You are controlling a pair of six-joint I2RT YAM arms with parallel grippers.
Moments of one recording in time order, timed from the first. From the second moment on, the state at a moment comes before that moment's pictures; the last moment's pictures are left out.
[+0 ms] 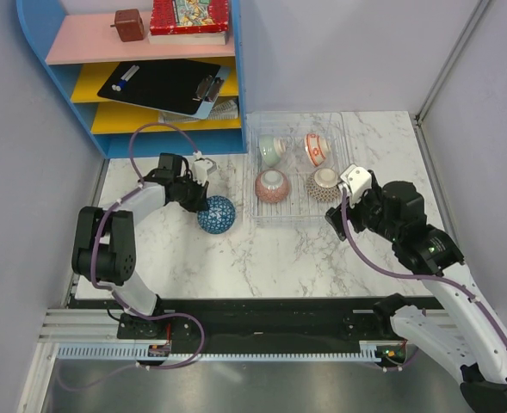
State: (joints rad) left arm -0.15 1.66 1.00 -0.35 0.47 0.37; right arm 0.45 0.77 0.94 -0.60 -0.16 -0.32
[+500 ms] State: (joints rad) left arm -0.24 1.30 1.15 -0.49 0.56 0.40; right arm 0.45 1.05 1.22 -0.61 -0.42 -0.20
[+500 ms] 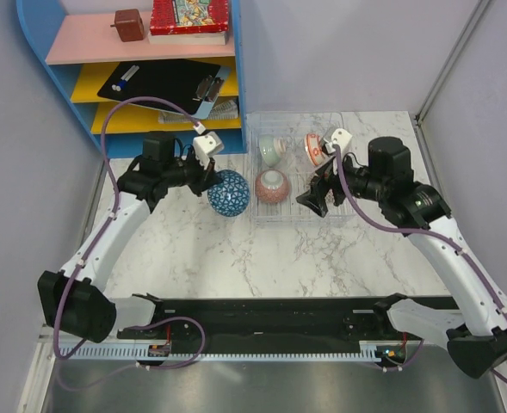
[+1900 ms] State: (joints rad) left arm -0.52 1.37 1.29 -0.43 0.63 0.33; right arm 0.40 1.58 1.41 -0.55 -1.17 0.14
